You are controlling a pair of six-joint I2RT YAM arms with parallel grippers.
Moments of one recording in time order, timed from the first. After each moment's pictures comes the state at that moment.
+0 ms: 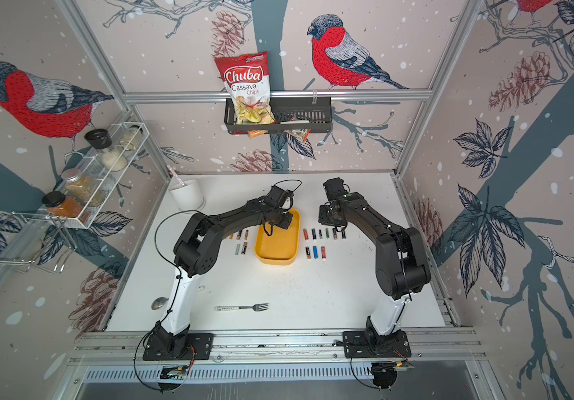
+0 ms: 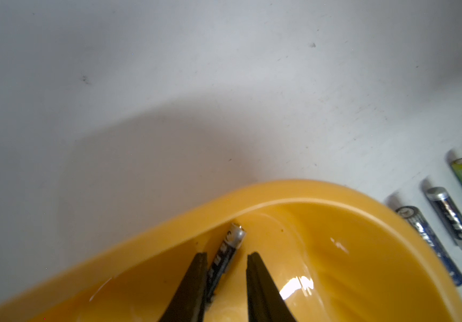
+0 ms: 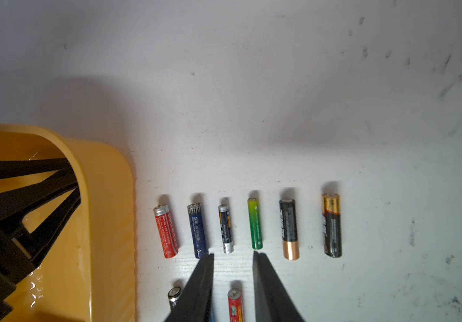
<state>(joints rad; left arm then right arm) -0.63 2.26 1.71 -0.45 0.05 -0.13 0.36 1.77 1.32 -0.69 -0.01 0.36</state>
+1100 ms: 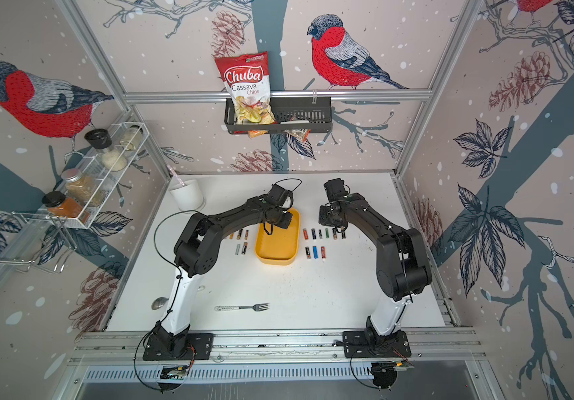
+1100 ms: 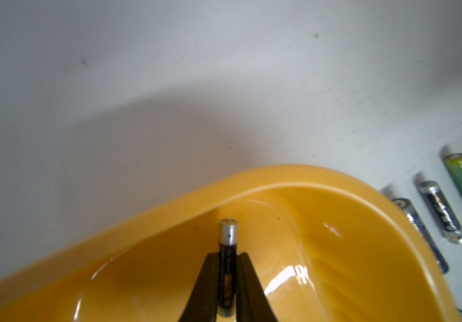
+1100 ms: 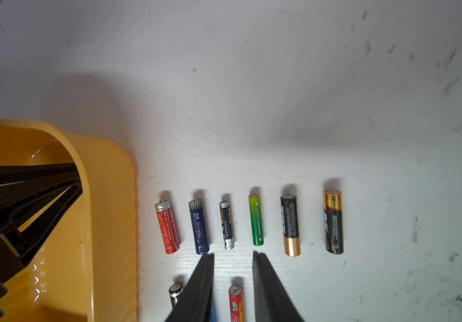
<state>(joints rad) -0.63 2.24 1.73 -0.52 0.06 -0.16 0.35 1.76 1.31 -0.68 -0.03 0.36</state>
